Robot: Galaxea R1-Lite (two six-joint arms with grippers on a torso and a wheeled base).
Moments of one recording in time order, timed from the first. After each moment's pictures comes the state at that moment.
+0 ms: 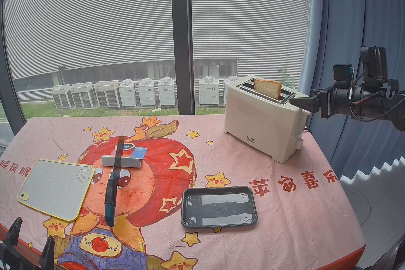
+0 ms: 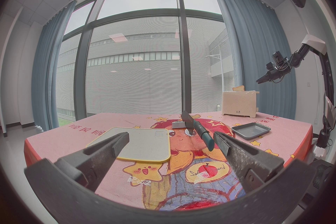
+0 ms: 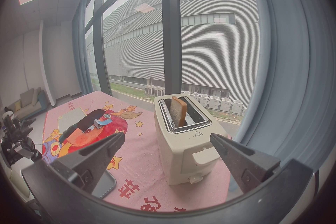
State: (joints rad) left arm -0.01 0.02 -0.02 0.00 -0.02 0.01; right arm 0.22 1.68 -1.10 -0.18 0.30 -0.08
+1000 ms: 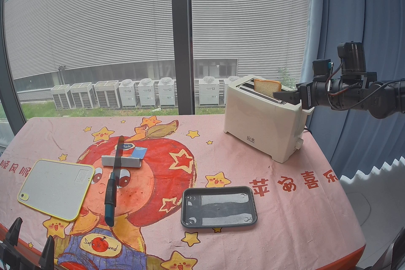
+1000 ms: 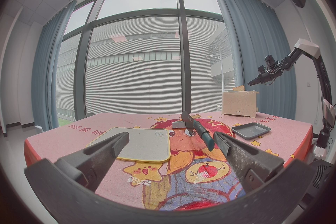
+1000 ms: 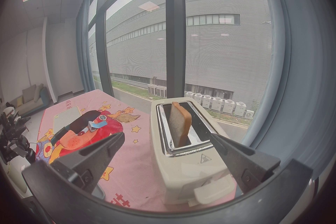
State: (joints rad) left arm -0.01 0.02 -0.02 0.00 -0.02 0.01; right arm 0.24 1.86 -1.28 -0.18 0.31 -0.10
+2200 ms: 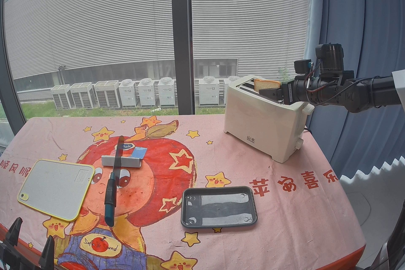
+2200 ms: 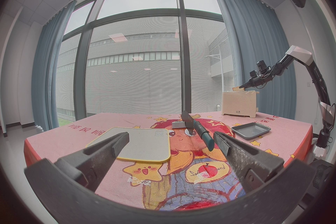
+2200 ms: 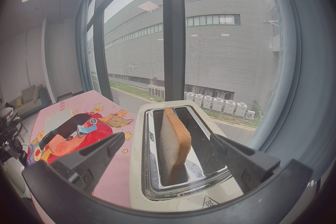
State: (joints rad) left arm -0.01 0.02 -0.02 0.00 -0.02 0.01; right arm 0.25 2.07 -1.50 -0.18 0.31 -0.09
